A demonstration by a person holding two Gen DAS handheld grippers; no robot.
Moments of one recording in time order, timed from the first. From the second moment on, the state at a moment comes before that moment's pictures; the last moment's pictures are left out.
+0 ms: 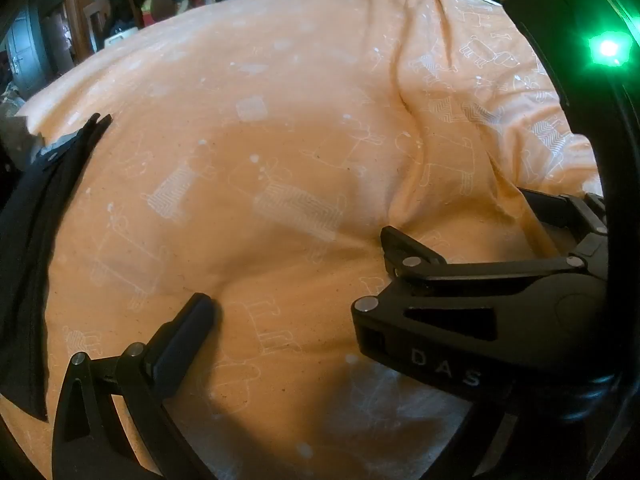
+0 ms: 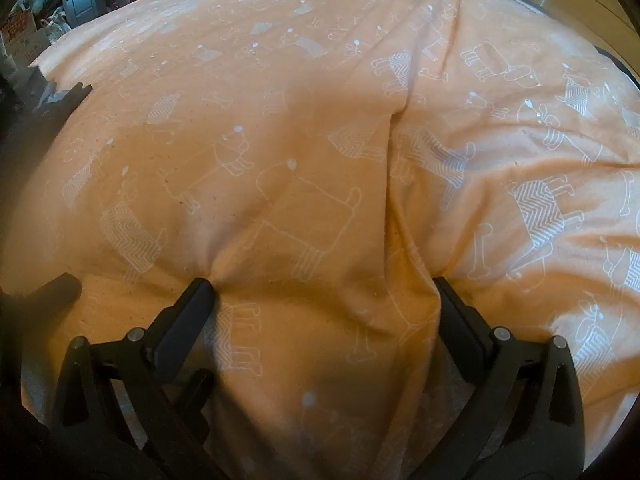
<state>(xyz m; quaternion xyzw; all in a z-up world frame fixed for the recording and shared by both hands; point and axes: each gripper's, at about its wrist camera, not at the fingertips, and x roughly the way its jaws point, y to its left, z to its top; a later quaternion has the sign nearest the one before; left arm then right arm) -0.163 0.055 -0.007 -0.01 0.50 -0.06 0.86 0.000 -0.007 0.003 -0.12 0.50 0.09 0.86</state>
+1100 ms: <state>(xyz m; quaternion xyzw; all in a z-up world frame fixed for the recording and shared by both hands) -0.164 0.055 -0.008 -0.01 0.50 -0.06 0.86 -0.001 -0.012 0.001 -0.12 0.49 0.09 0.86</state>
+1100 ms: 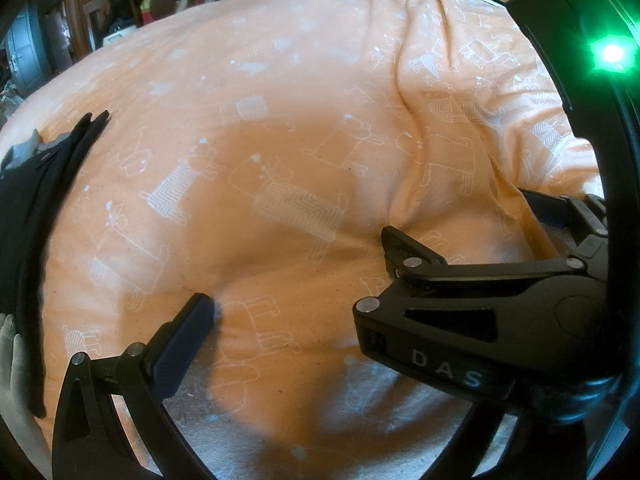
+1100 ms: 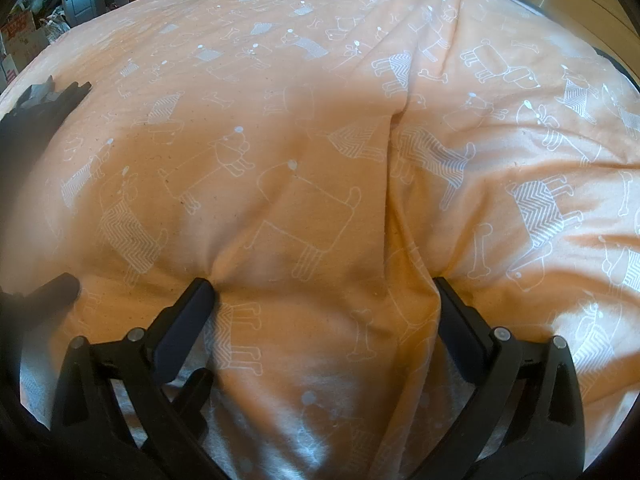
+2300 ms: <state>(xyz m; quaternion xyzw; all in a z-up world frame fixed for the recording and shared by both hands) -0.161 0.056 -0.009 -0.01 0.50 -0.06 0.86 -0.004 -0.012 -0.001 -0.12 0.49 0.09 0.86</state>
